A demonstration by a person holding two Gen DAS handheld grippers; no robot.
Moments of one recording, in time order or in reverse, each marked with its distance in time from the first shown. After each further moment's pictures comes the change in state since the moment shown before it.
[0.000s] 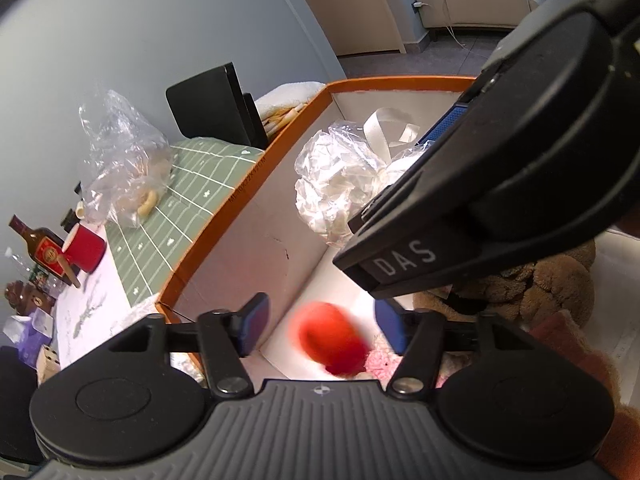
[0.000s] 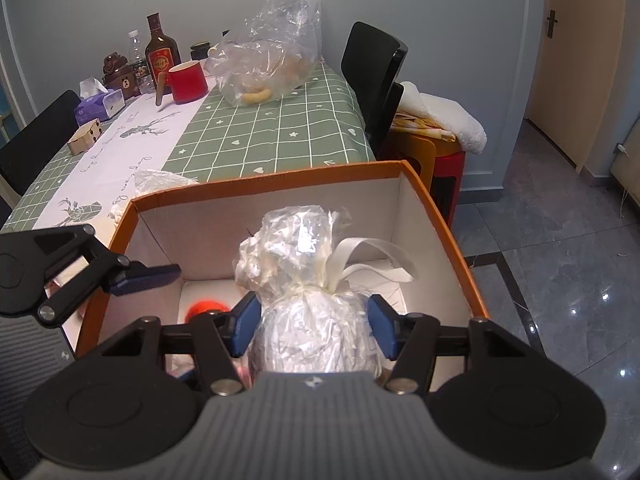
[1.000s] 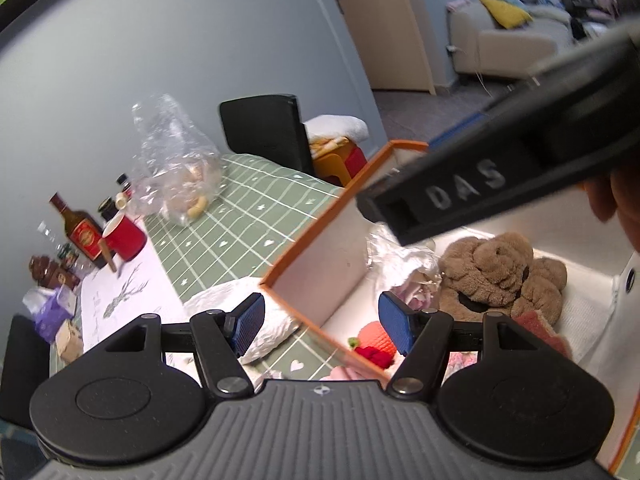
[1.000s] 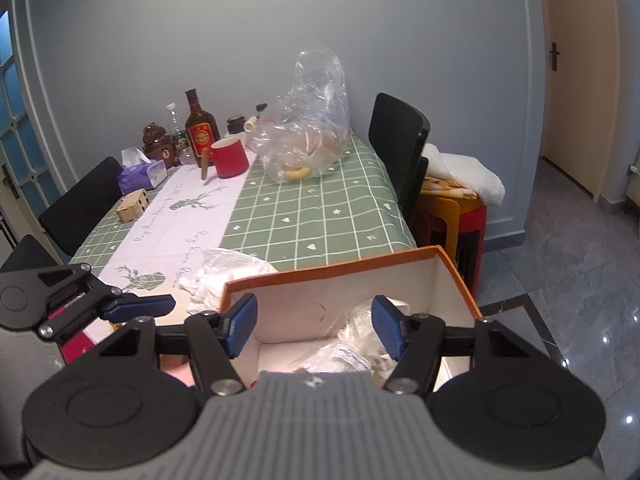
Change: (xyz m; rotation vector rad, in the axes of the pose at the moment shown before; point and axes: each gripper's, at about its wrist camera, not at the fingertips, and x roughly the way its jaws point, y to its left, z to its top) left arm -0.078 0.050 -0.015 -0.156 -0.083 0.019; right arm -0.077 0.033 0.015 0.036 -0.190 0.098
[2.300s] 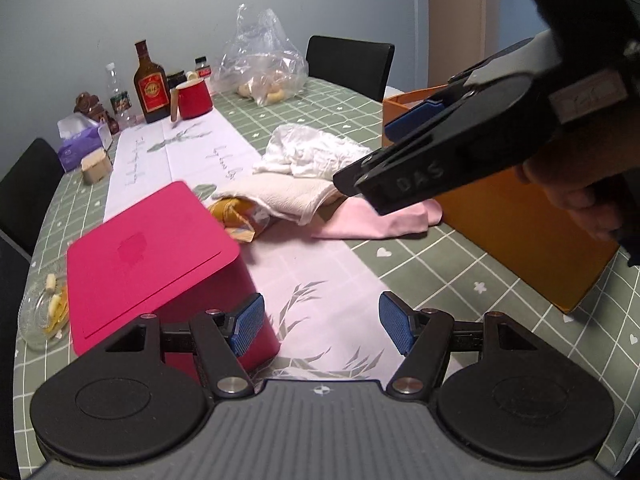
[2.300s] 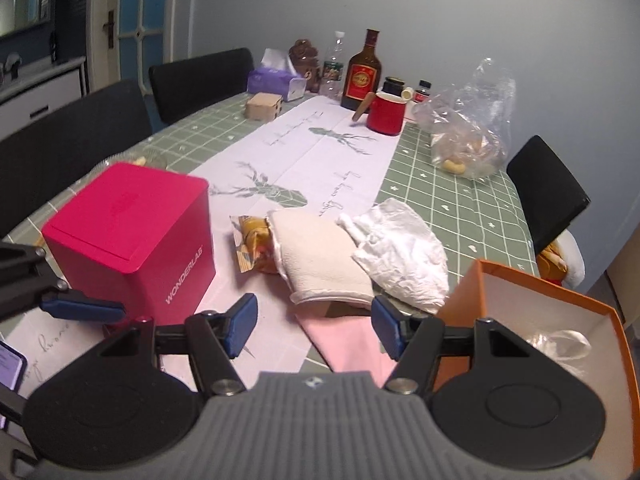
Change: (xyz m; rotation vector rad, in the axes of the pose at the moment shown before) left arm -0.072 0.086 -0.191 -0.350 0.045 -0.049; right arm 0.051 0.197 -0.072 -0.487 0.096 0.105
